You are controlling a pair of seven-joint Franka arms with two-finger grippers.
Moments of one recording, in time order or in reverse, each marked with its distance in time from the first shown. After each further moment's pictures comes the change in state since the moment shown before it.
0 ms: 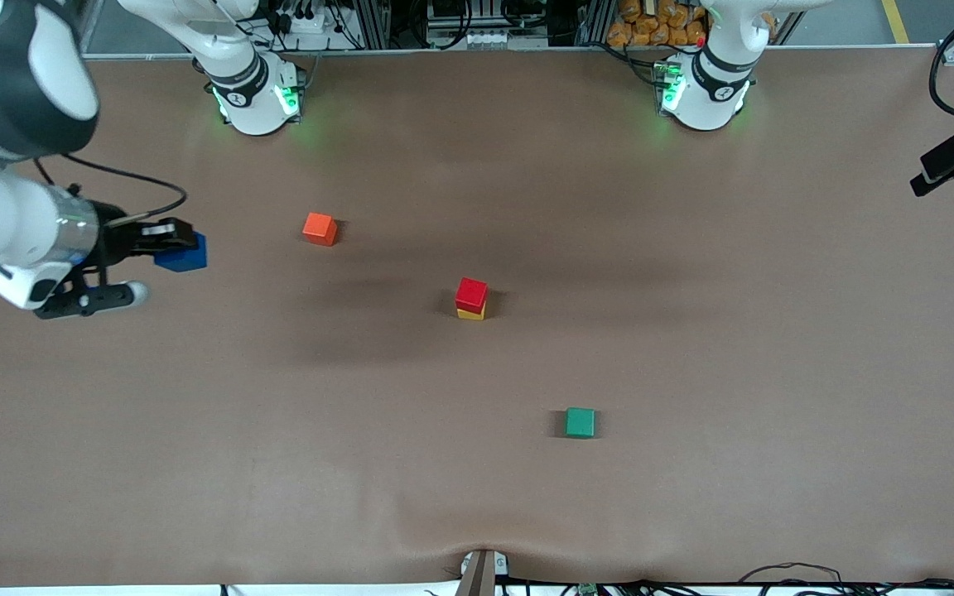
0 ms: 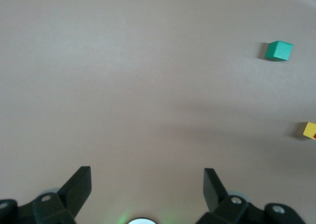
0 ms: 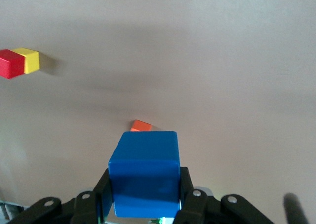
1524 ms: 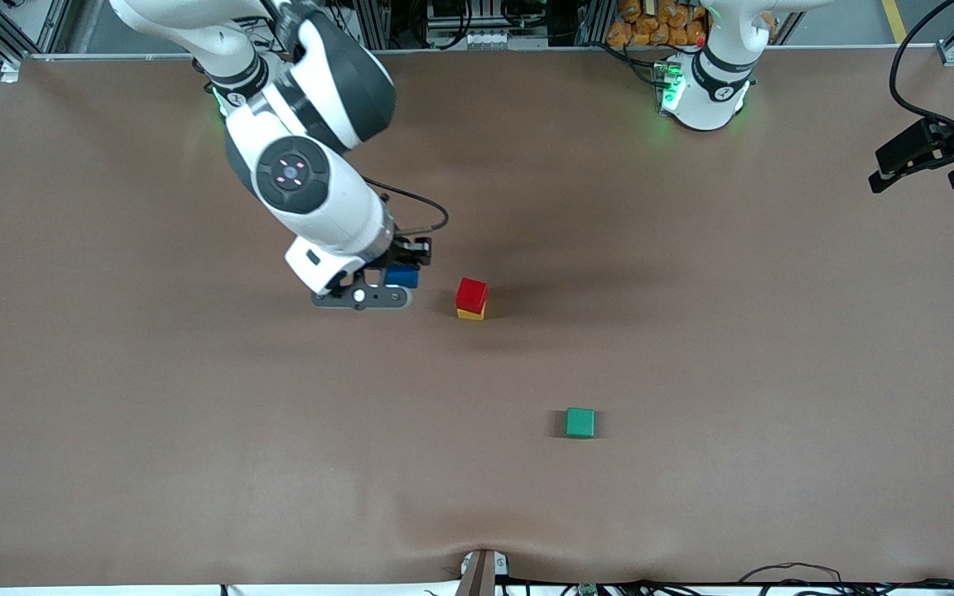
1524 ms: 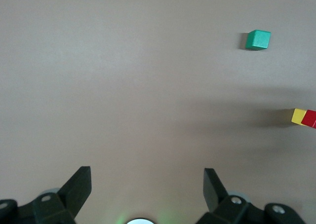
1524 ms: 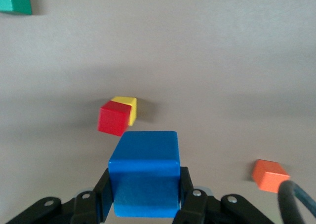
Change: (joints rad) left arm -0.014 0.001 -0.073 0.004 -0.009 0.000 0.000; right arm 0.463 0.251 -0.004 0.101 0.000 0.375 0.617
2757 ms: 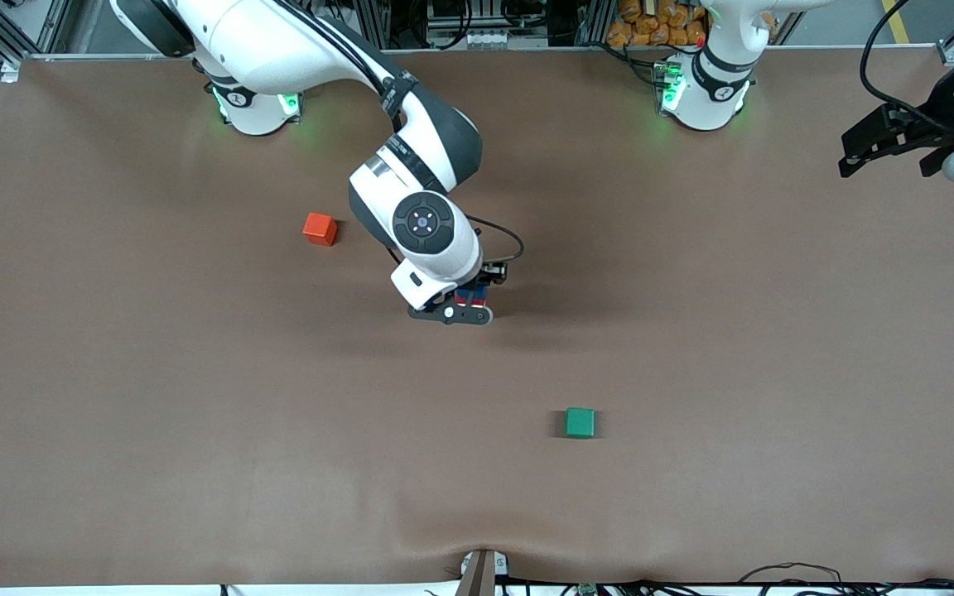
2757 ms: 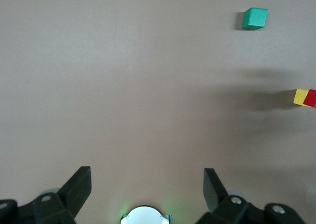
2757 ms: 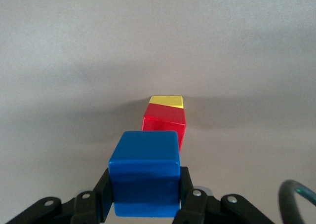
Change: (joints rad) left arm 0.003 -0.019 -0.062 -0.017 0.018 -0.049 -0.004; right arm 0.134 0.223 -0.008 0.083 -0.001 0.142 0.142
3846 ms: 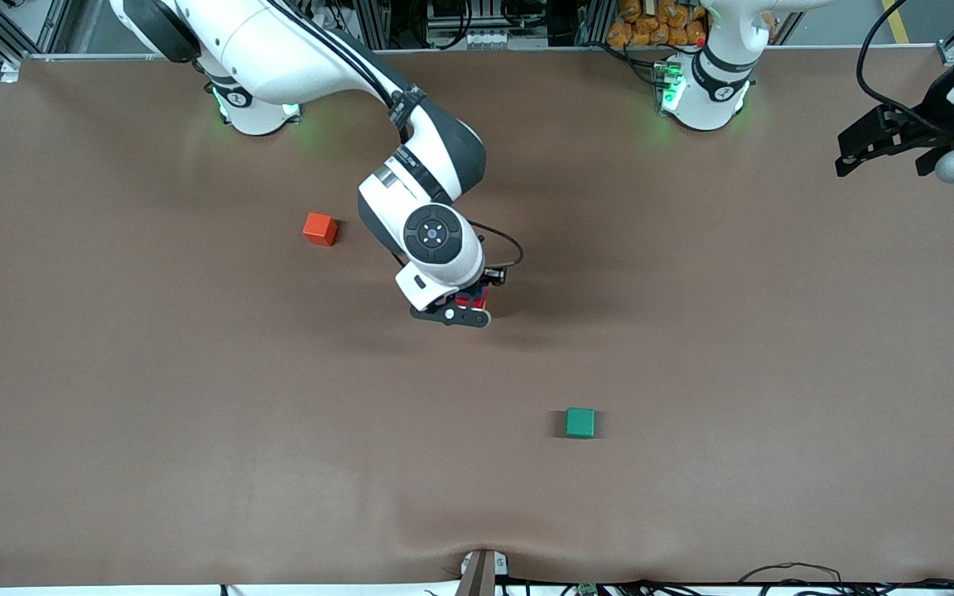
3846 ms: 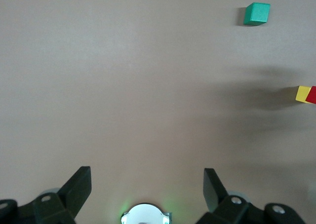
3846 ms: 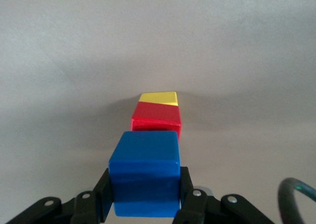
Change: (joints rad) left arm 0.000 -0.004 0.000 -0.017 0.000 0.000 0.001; right arm 0.009 0.026 -0.001 -0.026 -0.003 0.029 0.054
